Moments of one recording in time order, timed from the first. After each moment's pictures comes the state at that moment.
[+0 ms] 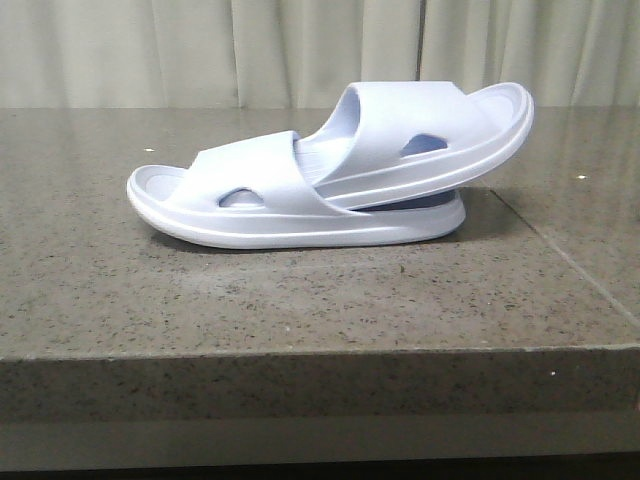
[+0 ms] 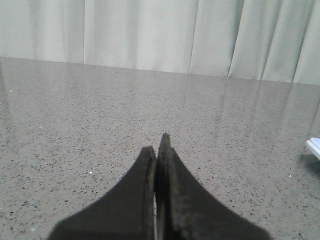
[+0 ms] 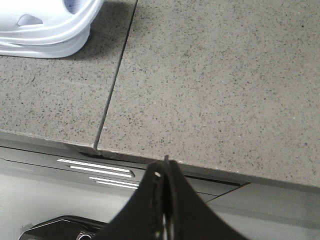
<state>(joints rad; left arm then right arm) 0.02 0.00 0.00 0.02 0.09 -0.10 0.02 0.51 -0.81 0.16 1.12 -0.11</state>
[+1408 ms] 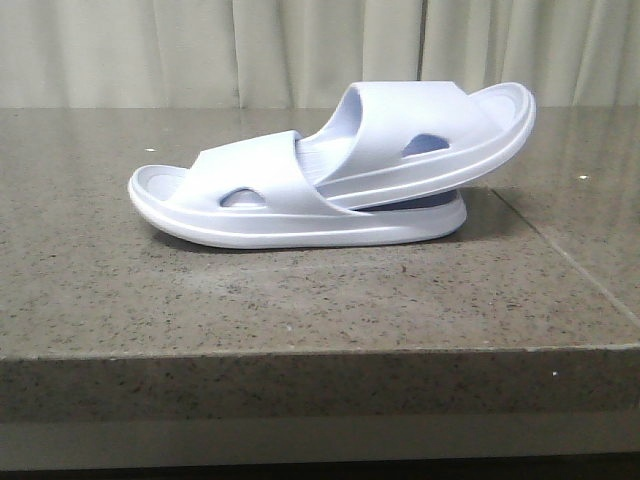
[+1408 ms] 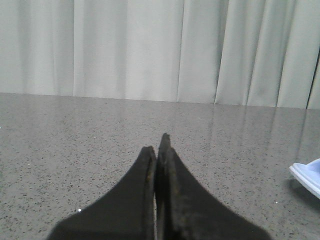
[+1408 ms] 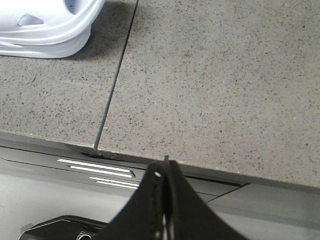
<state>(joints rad) -0.02 0.00 0.00 -0.03 -0.02 -0.03 0.02 0.51 -0.81 0.16 1.12 -0.11</state>
